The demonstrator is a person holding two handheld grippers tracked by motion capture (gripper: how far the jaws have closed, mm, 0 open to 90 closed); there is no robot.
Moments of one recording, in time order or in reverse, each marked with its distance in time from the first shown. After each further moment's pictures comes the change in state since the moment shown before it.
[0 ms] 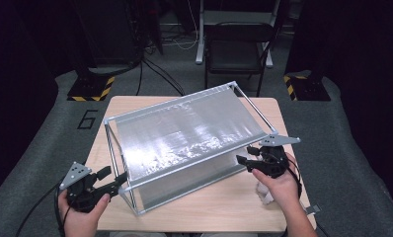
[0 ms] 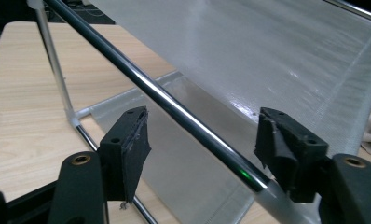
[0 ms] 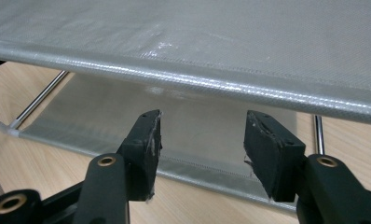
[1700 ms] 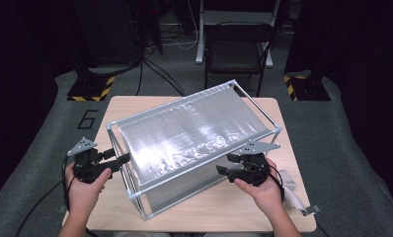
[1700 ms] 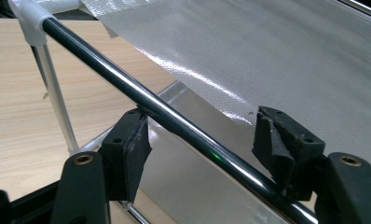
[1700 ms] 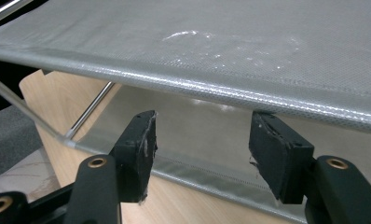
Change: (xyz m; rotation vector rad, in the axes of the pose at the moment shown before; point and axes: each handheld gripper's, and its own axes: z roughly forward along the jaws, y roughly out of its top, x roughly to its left) left arm 0.034 0.029 0.050 0.066 -0.102 -0.006; right arm 0.043 0.004 0.020 -0.003 0.140 -0.047
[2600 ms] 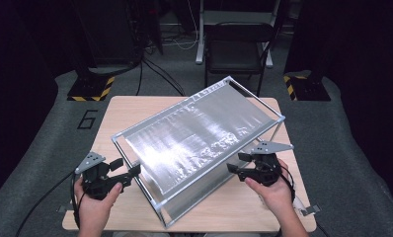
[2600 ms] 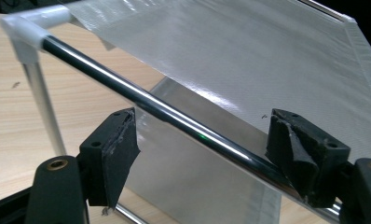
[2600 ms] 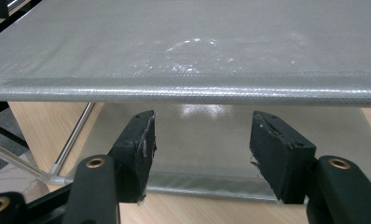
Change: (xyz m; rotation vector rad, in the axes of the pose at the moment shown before) left arm -0.041 -0.016 -0.012 -0.045 0.014 -0.027; right arm -0.014 -0.009 -0.020 -0.014 -0.048 0.029
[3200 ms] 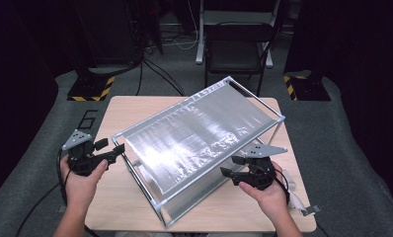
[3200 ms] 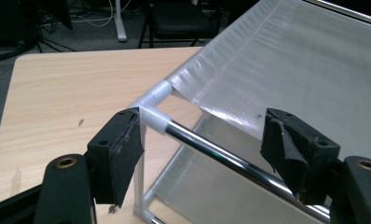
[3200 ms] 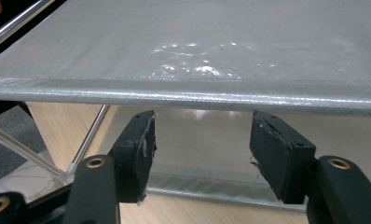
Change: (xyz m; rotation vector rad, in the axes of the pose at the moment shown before) left arm 0.052 0.042 0.012 -0.021 0.074 0.066; right arm 0.019 0.003 0.005 -0.005 0.025 -0.009
